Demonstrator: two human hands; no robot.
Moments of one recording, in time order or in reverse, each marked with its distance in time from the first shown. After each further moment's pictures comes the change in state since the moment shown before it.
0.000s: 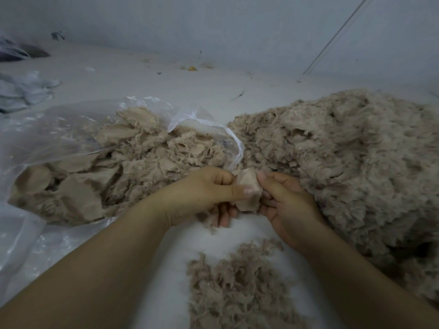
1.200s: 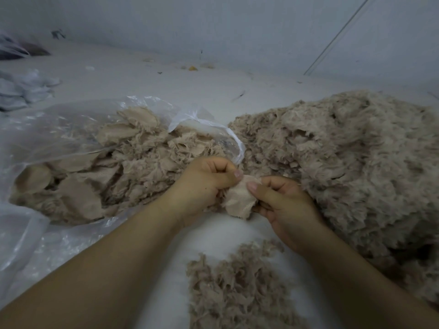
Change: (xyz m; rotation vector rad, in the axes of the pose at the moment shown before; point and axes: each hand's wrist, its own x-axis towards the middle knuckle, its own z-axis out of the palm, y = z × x) left_hand 0.012 -0.003 0.012 -0.296 0.361 0.148; right_hand 0.003 0.005 -0.007 -0.045 -0.120 0.001
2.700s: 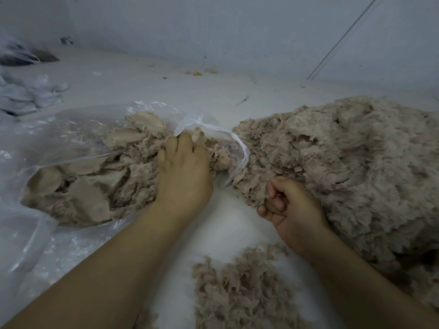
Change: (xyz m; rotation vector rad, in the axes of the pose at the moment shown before) left_hand 0.005 0.000 -0.022 1.508 0.589 0.356; right_hand 0.001 -0.003 0.002 0.112 0.164 0.021
